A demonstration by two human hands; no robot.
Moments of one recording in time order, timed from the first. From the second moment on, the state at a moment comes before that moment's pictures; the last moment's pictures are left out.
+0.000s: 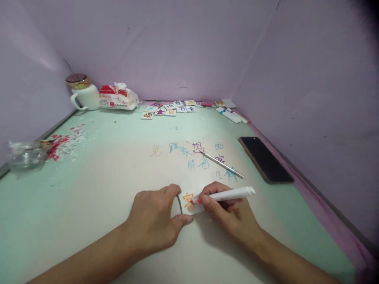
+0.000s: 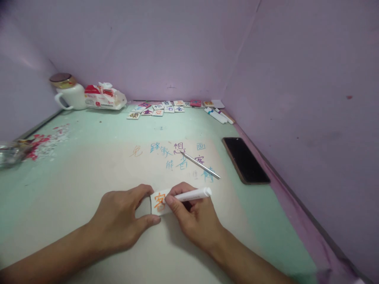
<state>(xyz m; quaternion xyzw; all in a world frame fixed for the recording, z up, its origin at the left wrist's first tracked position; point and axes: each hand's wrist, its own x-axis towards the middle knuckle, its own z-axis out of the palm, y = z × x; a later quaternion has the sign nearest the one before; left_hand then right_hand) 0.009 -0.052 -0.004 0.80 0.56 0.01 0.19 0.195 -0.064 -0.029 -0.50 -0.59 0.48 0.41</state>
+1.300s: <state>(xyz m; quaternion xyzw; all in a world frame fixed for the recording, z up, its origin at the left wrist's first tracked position) 0.007 -0.053 -0.009 0.80 0.57 0.03 0.19 0.202 -0.063 -0.032 -0.53 -0.58 0.46 0.42</state>
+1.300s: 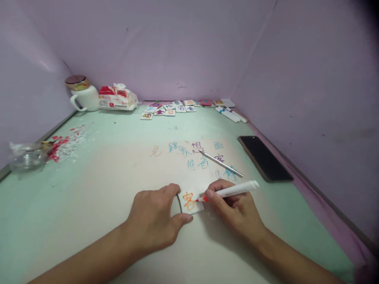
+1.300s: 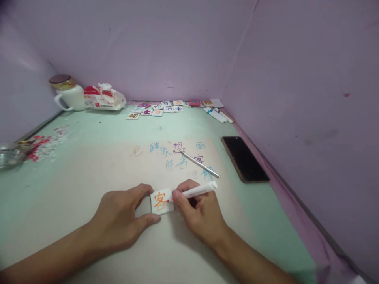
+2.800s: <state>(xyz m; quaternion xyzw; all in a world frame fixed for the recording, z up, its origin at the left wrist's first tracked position) 0.010 -0.052 -0.006 0.80 0.56 0.01 0.19 0.192 -0.070 -0.020 -0.55 -0.57 0.37 0.48</state>
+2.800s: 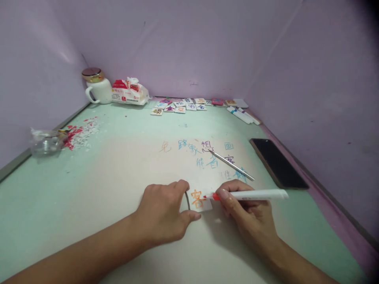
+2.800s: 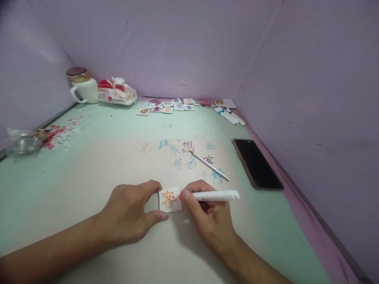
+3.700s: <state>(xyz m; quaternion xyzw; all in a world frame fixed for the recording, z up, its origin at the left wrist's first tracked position) 0.009 -0.053 -0.008 0.82 0.54 0.03 0.19 0.187 -0.076 -0.028 -0.51 -0.64 0.40 0.42</state>
